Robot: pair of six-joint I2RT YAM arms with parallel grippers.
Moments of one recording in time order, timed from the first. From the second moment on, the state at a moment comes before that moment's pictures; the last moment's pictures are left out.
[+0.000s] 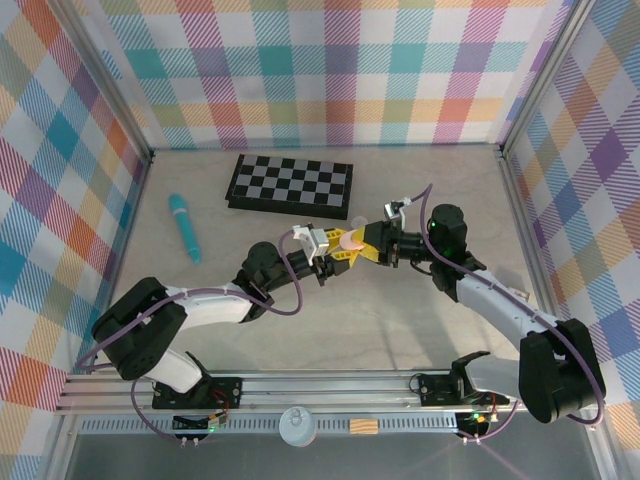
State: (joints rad) left arm -0.77 1.49 0.59 1.05 0.42 -0.05; right arm 0.36 1.21 0.64 0.40 -1.03 1.27
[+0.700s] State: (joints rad) left arm -0.77 1.45 0.57 1.02 0.42 -0.04; right arm 0.36 1.17 0.65 0.33 -1.02 1.23
